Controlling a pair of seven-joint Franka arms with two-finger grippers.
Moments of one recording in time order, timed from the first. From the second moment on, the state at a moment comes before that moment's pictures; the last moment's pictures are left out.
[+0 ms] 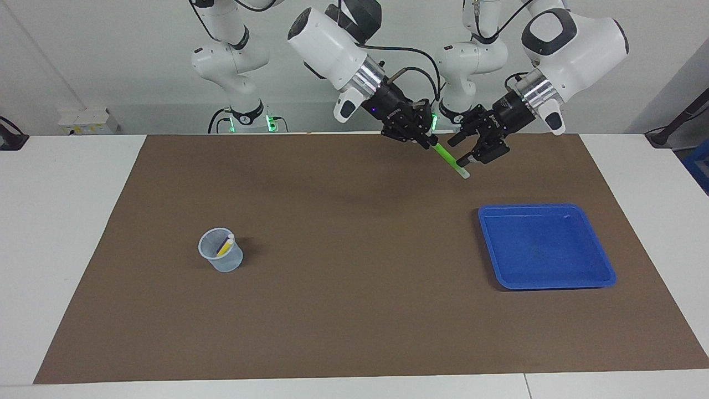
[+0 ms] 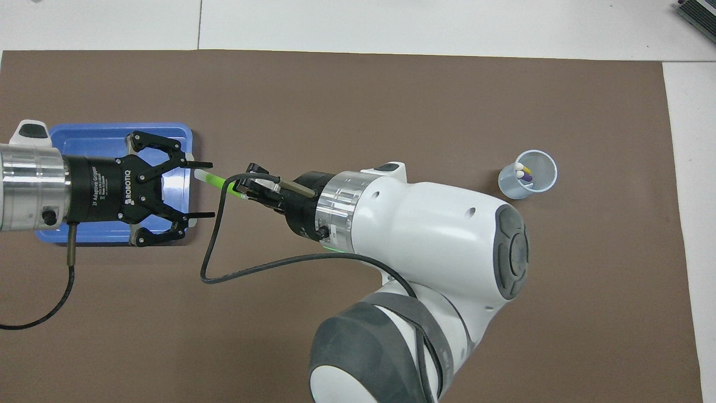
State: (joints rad) left arm 0.09 -0.17 -0.22 -1.97 -0.83 1.92 -1.41; right arm 0.40 0.16 0.32 -1.70 0.70 2.57 0.69
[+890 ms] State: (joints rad) left arm 0.04 -0.17 -0.22 -2.01 -0.83 1.97 -1.41; right arm 0.40 0.16 0.32 -1.70 0.70 2.58 0.69
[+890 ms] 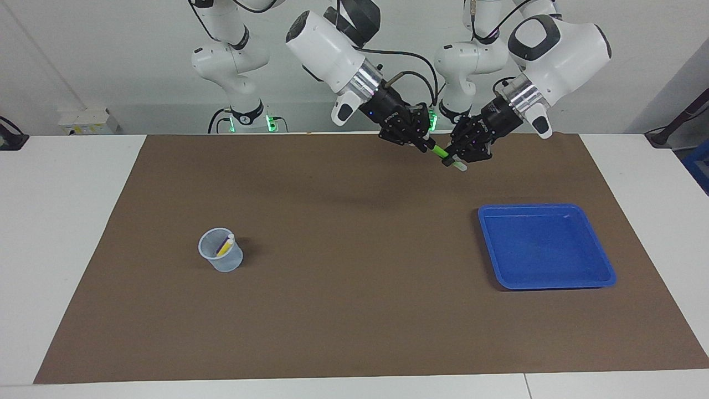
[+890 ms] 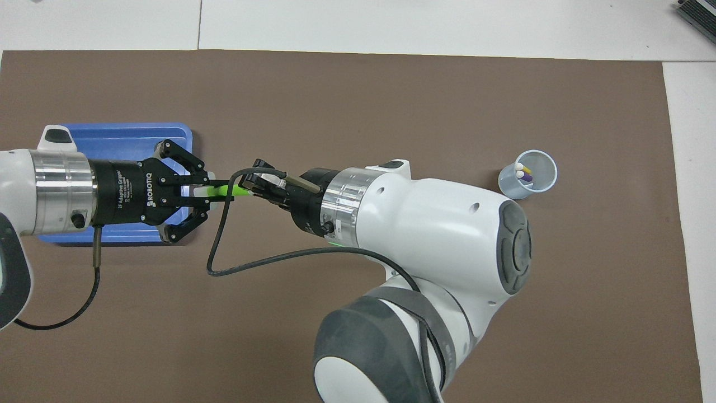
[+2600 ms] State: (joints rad) left arm 0.13 -0.19 -0.20 -2.14 -0.42 1.97 -0.21; right arm 0.02 0.16 0.30 -1.77 0.18 2.21 0.35
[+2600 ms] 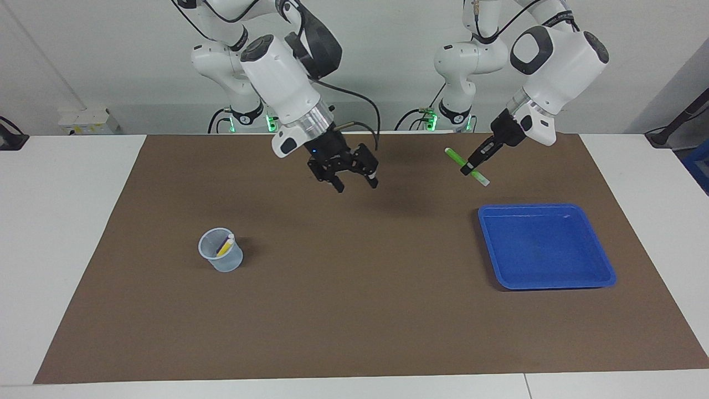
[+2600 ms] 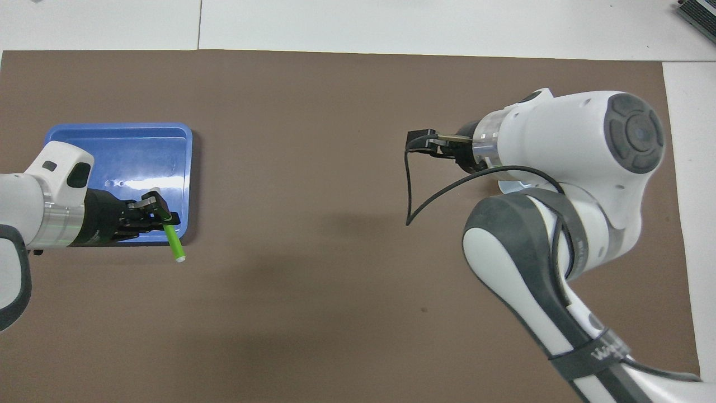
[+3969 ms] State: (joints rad) left arm 0.32 0.38 -0.19 -1.75 0.13 2.16 0.19; right arm 0.01 0.31 0.32 -1.75 -0.50 1.92 0.52
